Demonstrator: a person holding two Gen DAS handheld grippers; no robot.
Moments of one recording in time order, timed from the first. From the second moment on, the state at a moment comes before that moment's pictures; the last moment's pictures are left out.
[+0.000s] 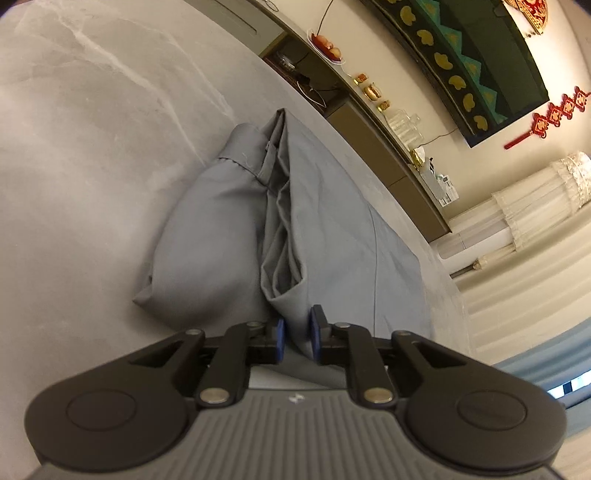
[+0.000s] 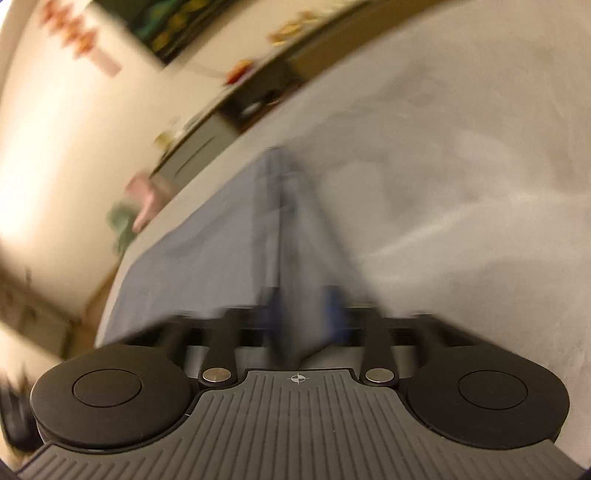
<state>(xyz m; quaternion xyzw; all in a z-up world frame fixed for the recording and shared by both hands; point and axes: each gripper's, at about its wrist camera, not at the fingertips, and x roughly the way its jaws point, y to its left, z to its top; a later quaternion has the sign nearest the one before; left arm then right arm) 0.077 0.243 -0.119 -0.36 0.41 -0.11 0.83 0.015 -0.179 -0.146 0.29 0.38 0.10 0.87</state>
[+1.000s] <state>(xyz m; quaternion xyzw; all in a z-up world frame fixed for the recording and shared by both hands) 0.074 0.242 -0.120 -0.33 0.42 -0.11 0.84 0.036 -0.157 -0.168 0.32 0.41 0.13 0.85</state>
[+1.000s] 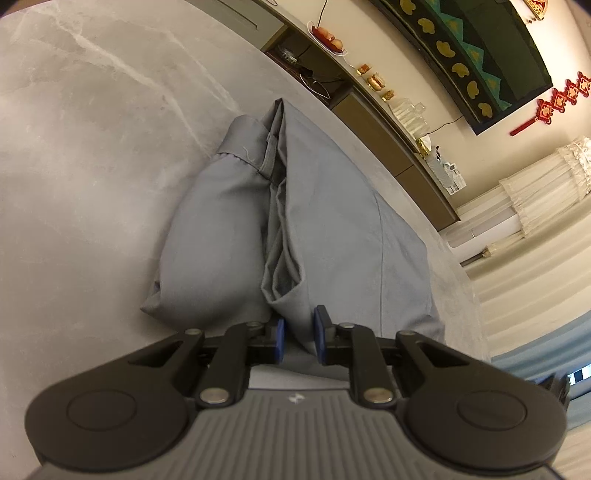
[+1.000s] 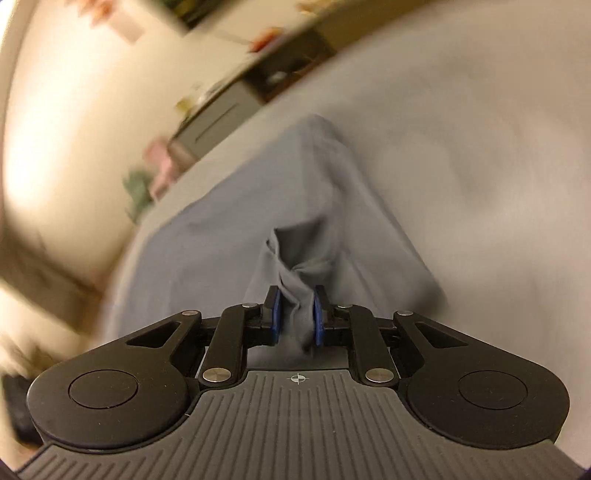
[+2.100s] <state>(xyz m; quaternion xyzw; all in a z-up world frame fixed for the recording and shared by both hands) 0.026 0.102 -0.086 0.01 0.38 -0.25 0.89 -0.036 -0.074 -0.117 -0.18 0.29 0.18 0.92</state>
